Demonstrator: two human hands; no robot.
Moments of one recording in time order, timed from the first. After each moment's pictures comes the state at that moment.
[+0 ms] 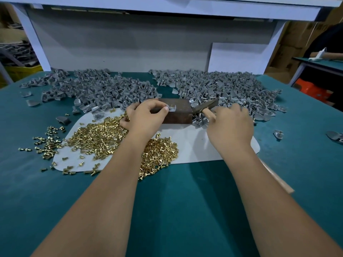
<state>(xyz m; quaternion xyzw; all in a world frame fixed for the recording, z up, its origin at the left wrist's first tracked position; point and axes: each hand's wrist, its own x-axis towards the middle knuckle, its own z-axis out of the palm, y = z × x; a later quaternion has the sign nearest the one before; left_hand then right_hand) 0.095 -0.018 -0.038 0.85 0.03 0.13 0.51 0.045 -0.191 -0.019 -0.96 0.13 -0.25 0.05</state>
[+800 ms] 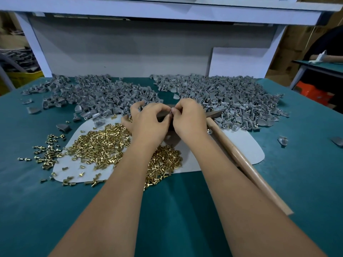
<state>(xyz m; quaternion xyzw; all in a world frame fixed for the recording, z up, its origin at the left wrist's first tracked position) 0.111 -0.016 -0.044 0.88 -0.05 0.21 0.42 0.108 -0.126 -0.023 -0.91 0.00 -0.27 0.32</state>
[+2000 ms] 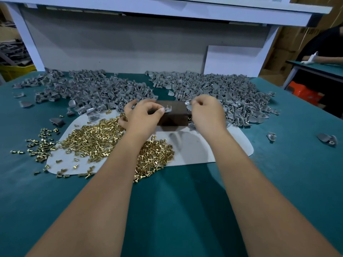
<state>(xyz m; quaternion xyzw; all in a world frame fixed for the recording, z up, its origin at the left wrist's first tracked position) 0.100 -0.015 -0.036 0.86 -0.01 0.12 0.49 0.075 -0.167 -0.003 -0.88 0.08 -0.21 0.42</state>
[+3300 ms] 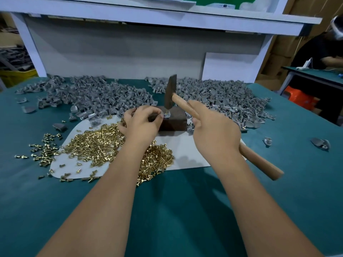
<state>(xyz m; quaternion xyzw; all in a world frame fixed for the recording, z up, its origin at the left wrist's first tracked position) 0.109 -0.019 -0.046 0.87 0.02 0.18 0.45 0.025 -0.169 0.003 -0.96 0.04 -0.27 0.09</state>
